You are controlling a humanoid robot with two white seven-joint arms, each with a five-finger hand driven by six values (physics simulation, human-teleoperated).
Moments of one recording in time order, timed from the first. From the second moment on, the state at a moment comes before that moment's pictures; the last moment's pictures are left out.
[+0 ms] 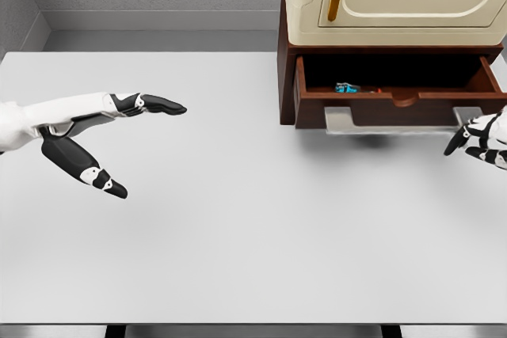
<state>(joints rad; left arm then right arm) -0.89 1.16 -1.14 -1.73 0.88 -0.59 -0.61 0.08 -1.02 -0.15 -1.69 -0.02 -0.60 0.61</state>
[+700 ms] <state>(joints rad) -0.89 1.16 -1.14 -1.73 0.88 -0.59 -0.61 -0.12 -1.01 0.03 -1.57 0.02 -0.61 0.61</state>
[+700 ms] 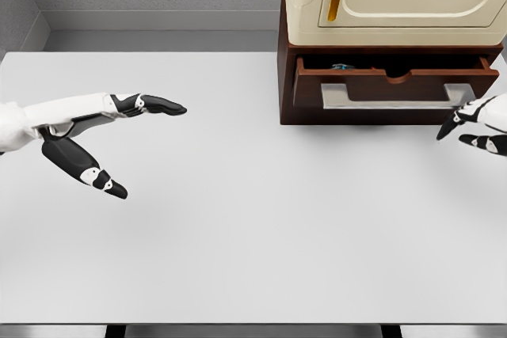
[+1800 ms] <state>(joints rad) -0.89 1.16 -1.14 -1.73 0.88 -0.59 -0.61 -0.31 -0.98 0.19 -1.40 0.03 -0.61 0.61</state>
